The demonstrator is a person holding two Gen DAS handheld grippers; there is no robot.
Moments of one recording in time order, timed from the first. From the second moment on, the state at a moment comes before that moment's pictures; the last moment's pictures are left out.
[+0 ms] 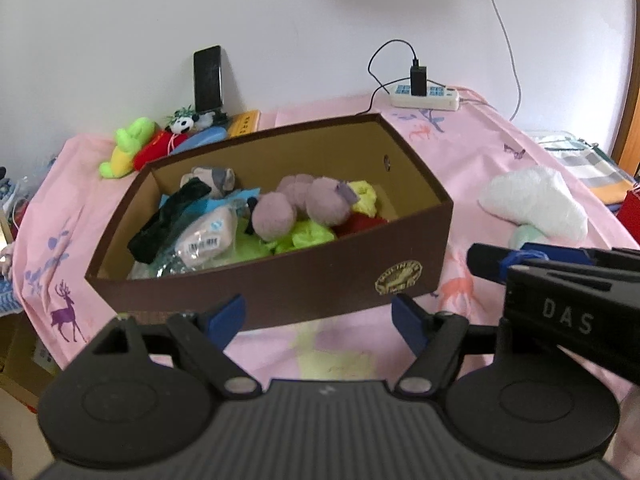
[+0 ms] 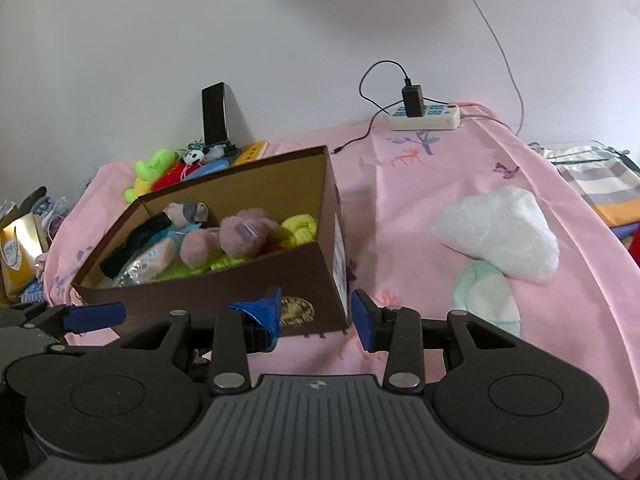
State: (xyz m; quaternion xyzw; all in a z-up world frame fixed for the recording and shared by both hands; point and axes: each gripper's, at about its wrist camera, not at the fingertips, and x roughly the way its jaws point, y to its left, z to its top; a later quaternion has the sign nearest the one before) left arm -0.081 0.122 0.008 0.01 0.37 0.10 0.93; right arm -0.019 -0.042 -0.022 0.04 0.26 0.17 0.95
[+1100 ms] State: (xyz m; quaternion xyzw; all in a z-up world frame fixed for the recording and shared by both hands) left arm -0.063 0.065 -0.041 0.03 0.42 0.03 0.91; right arm -0.003 -0.093 -0.057 0.05 0.32 0.14 0.94
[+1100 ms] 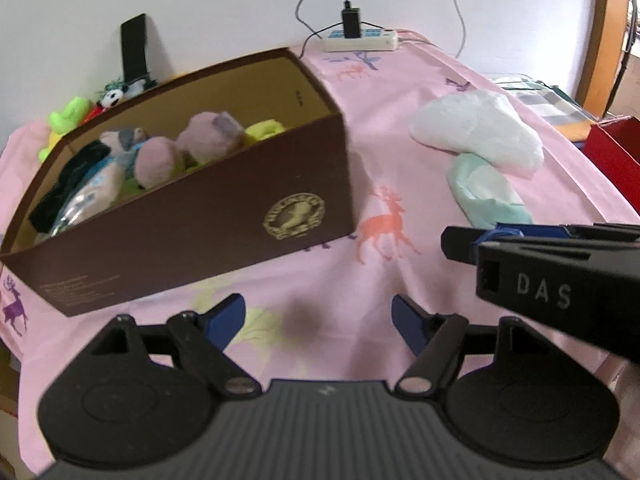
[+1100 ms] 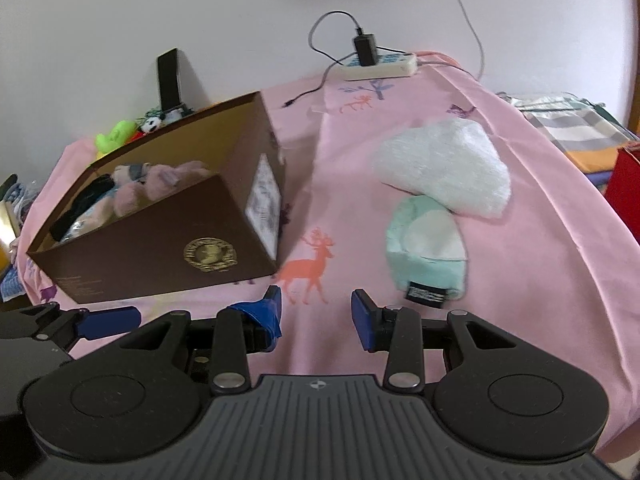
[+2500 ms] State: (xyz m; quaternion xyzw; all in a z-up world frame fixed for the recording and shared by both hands) left arm 0.044 -0.009 -0.081 0.00 0.39 -0.19 0.90; right arm 0.092 -0.191 -0.080 0.18 0.37 0.12 0.90
